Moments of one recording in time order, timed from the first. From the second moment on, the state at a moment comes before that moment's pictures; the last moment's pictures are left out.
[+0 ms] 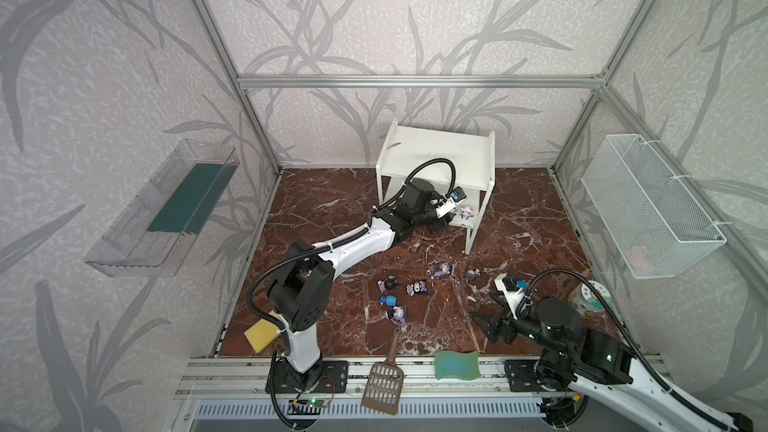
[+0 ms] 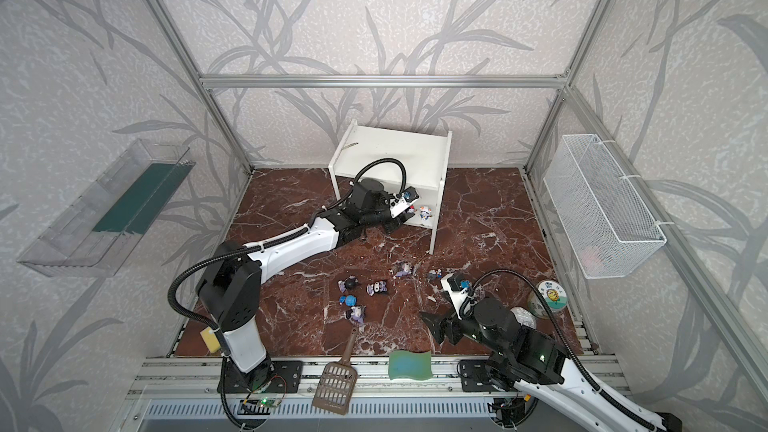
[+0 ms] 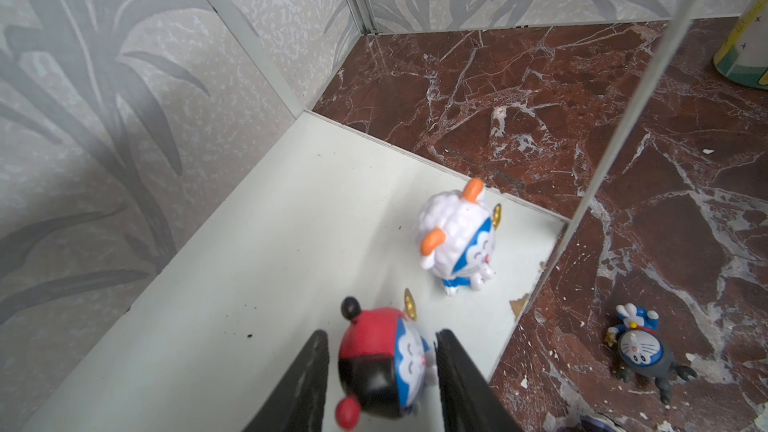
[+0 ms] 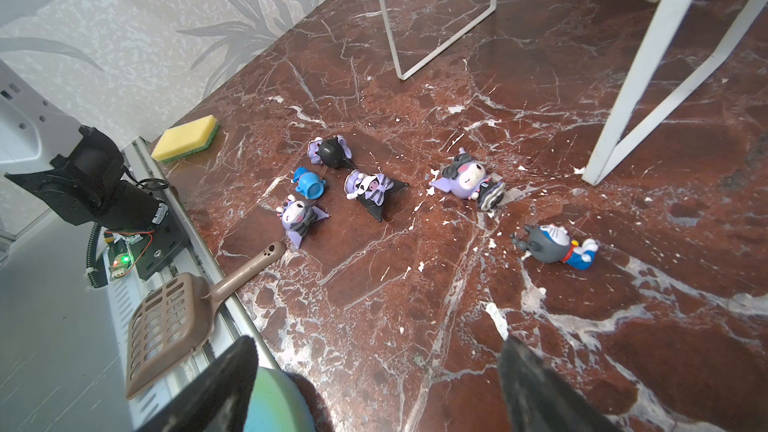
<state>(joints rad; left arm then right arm) -0.70 1.81 1.38 -0.05 0.19 0.48 0.96 0.20 0.35 -0.60 0.04 0.37</state>
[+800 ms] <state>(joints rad) -0.69 1.81 1.37 -0.06 0.17 0.48 0.96 0.20 0.35 -0.60 0.04 0.37</state>
